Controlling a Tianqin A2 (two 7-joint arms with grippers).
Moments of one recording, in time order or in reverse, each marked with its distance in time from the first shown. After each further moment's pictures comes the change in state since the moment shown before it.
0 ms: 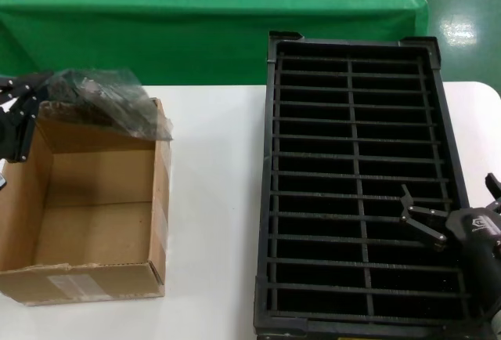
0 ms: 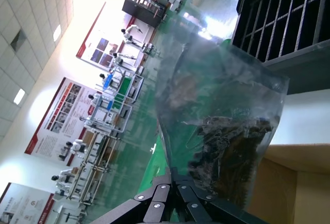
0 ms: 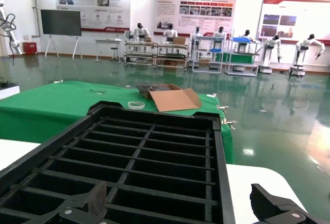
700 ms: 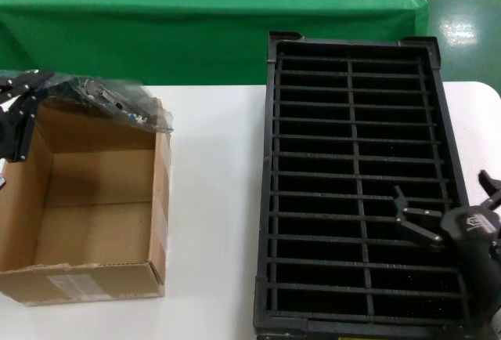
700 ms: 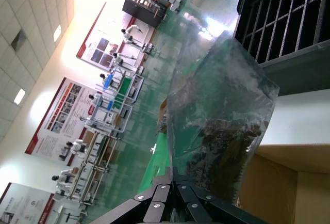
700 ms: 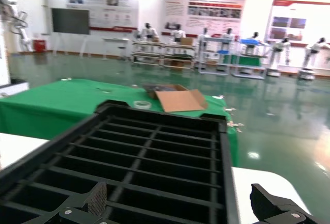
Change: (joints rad) left arm 0.000 0.002 -0.002 0.001 -0.006 0.004 0.005; right arm 0.008 0.001 0.016 -0.006 0.007 -0.060 -0.032
